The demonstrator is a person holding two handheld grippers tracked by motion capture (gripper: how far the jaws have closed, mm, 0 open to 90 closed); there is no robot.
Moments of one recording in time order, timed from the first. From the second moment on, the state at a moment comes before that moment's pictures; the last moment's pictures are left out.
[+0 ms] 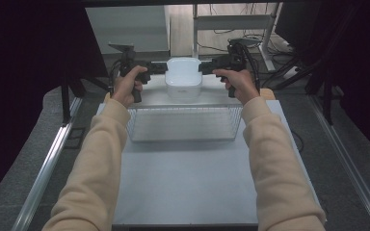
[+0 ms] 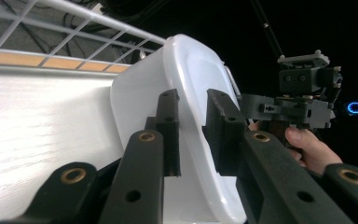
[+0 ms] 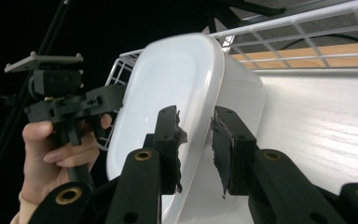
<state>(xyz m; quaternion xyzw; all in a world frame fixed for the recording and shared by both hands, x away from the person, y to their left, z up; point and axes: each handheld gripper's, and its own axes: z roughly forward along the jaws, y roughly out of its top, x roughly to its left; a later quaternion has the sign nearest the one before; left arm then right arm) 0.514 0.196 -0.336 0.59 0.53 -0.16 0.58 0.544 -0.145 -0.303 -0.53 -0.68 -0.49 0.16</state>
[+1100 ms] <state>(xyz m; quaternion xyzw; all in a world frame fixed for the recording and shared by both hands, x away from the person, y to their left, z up) 0.418 0.193 -0.302 0.67 0.47 0.04 0.57 0.465 -0.168 -0.275 -0.42 -0.75 -0.51 -0.02</state>
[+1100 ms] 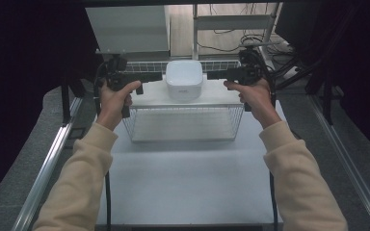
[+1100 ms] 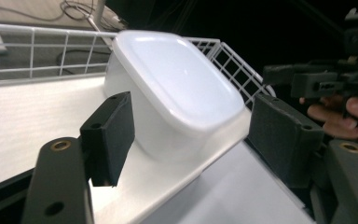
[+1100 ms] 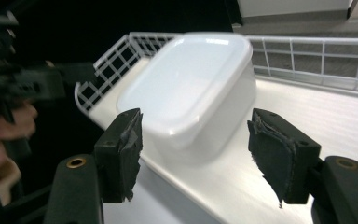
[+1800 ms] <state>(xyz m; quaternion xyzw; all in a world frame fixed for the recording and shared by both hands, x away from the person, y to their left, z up) 0.322 0.200 -0.365 0.71 0.43 0.10 0.55 0.370 -0.228 -0.323 -0.33 -0.79 -0.51 -0.08</state>
